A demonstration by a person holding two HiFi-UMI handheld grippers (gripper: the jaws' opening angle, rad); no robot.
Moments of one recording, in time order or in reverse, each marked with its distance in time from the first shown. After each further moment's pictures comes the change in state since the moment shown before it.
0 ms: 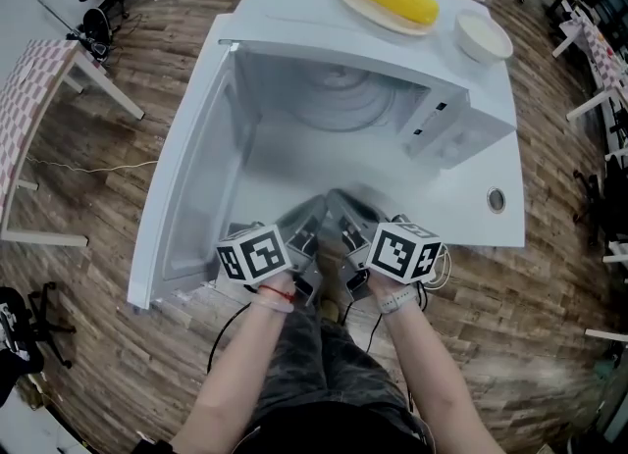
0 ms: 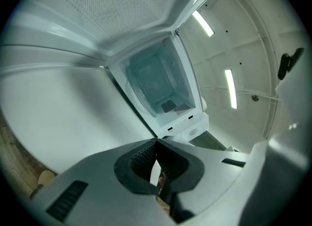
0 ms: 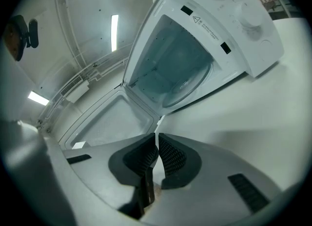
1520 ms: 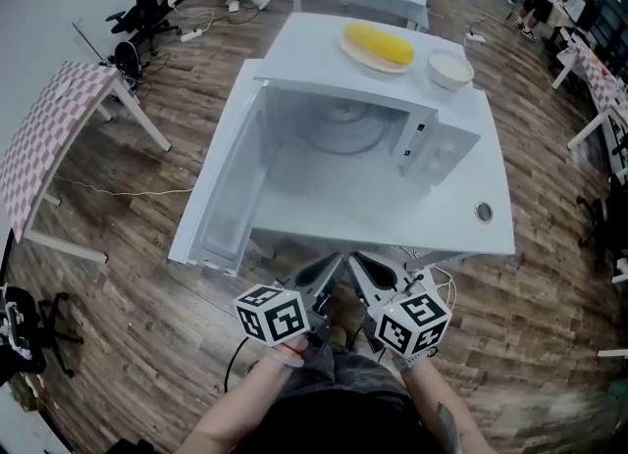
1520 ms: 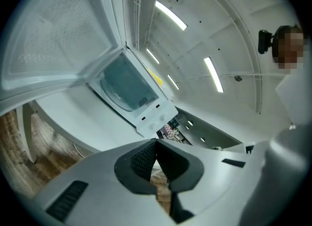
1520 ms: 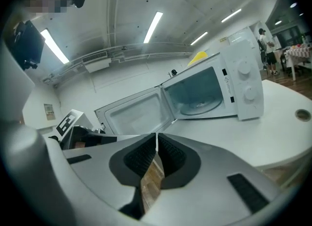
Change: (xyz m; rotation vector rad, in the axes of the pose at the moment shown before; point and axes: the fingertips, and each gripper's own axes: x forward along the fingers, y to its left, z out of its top) left arm -0.085 -0.104 -0.063 0.213 -0.006 -0.039; right arm -0.121 0.092 -0.040 -0.440 -0.007 -0.032
